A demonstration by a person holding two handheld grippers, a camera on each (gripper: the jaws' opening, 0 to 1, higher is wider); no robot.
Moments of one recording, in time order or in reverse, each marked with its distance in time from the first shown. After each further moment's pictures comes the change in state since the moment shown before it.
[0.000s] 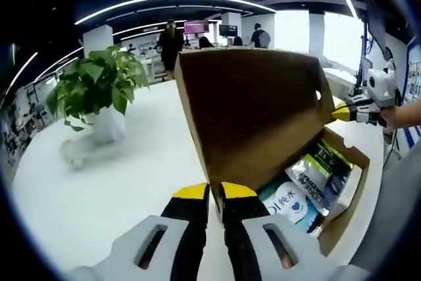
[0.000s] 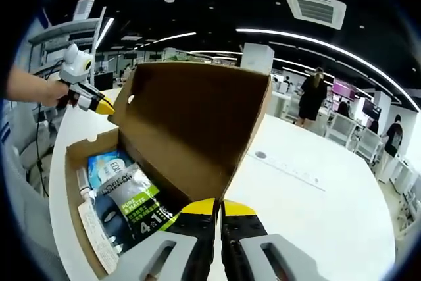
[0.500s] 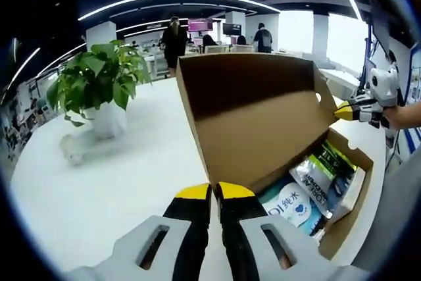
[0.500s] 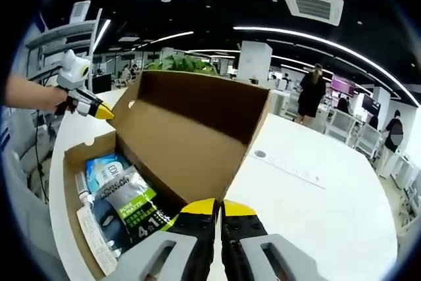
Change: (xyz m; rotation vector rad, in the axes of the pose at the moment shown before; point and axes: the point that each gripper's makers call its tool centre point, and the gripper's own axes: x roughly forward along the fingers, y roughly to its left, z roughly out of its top) left arm 0.004 0.003 0.003 -0.023 -0.001 0.007; right arm 0.006 -0.004 0.003 0.025 0.009 0.000
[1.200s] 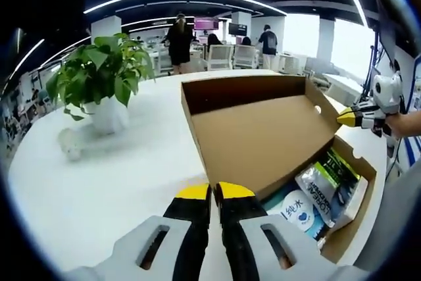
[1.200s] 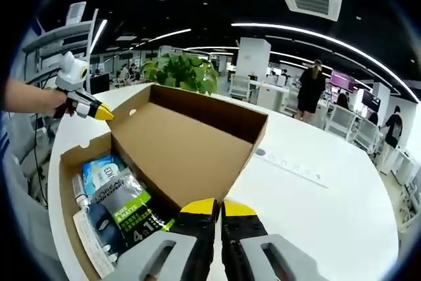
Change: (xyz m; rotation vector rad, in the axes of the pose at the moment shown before) left arm 0.012 0.010 0.002 -0.047 0.006 0.006; right arm 0.010 -0.006 0.000 0.020 0.023 0.001
